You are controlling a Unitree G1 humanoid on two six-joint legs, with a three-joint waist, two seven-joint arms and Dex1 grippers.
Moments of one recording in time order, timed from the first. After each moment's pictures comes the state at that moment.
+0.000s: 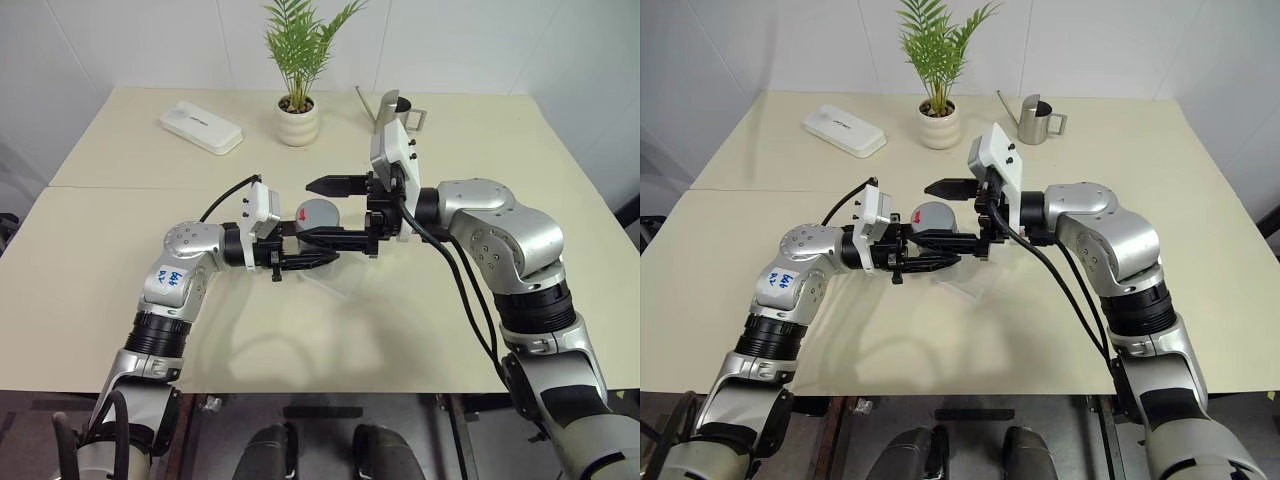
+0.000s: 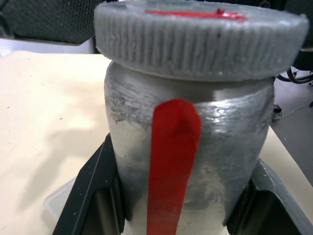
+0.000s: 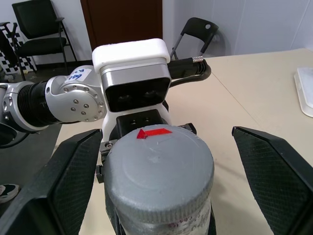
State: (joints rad) left arm -0.72 0.43 -0.07 0.17 -0.40 0.25 -1.15; right arm -0.93 -0.45 0.15 -0.08 0.55 0.70 1.00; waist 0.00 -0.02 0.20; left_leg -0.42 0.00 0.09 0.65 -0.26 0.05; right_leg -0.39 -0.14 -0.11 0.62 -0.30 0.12
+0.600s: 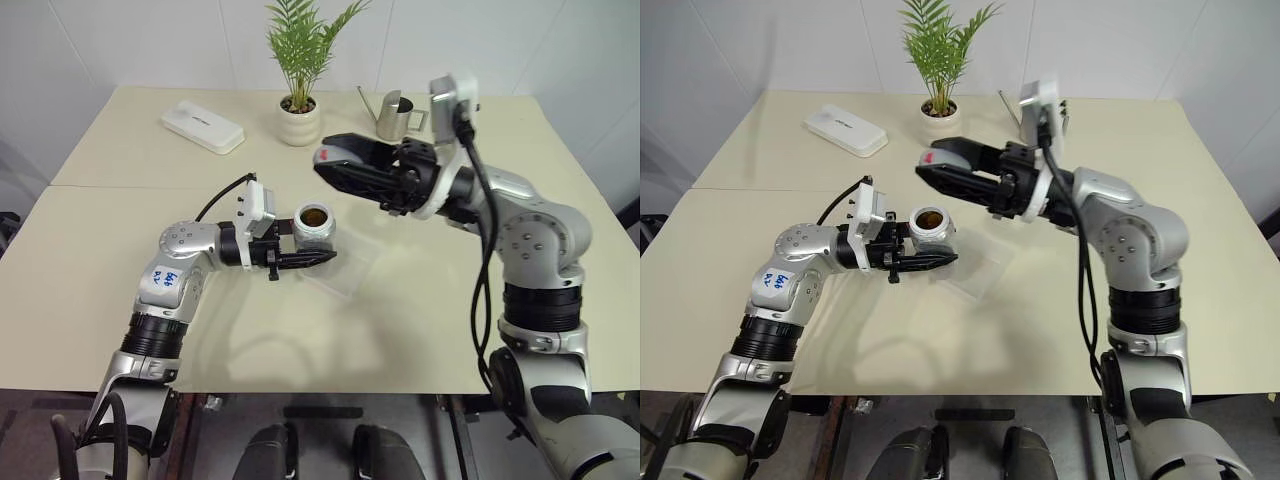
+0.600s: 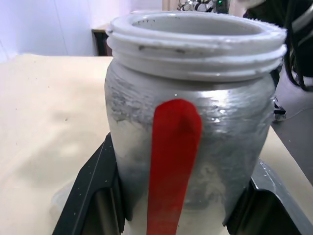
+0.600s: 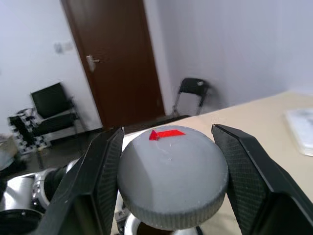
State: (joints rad) left arm -0.70 0.45 -0.06 0.15 -0.41 0.25 -1.15; right arm -0.90 -0.44 -0.12 -0.13 0.80 0.85 0.86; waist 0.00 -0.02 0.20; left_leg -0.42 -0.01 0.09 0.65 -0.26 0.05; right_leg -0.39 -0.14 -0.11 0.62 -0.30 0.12
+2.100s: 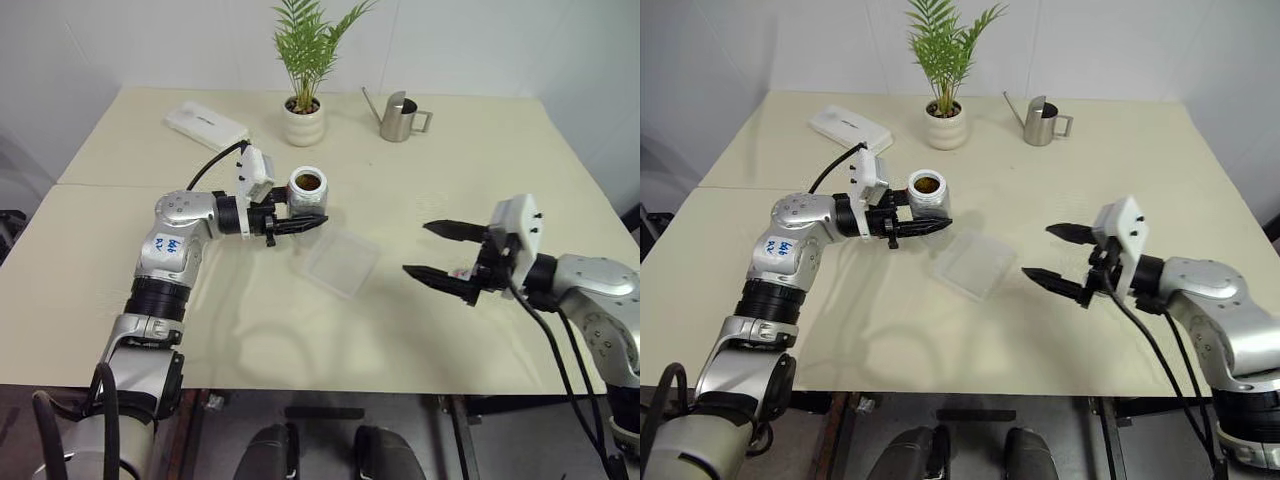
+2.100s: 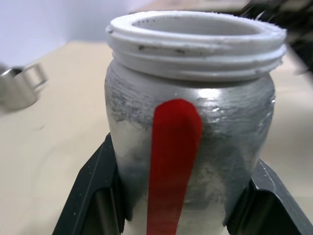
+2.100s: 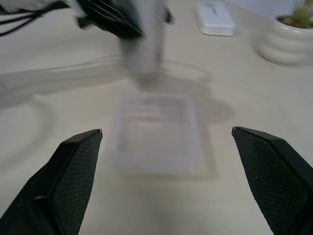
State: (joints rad) left arm -0.93 0.45 -0.08 0.49 -0.21 0.09 -1.06; right arm -0.36 -0.77 -0.11 -0.33 0.61 0.55 0.90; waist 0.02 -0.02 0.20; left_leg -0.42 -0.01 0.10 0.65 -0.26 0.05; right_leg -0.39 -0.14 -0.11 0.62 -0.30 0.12
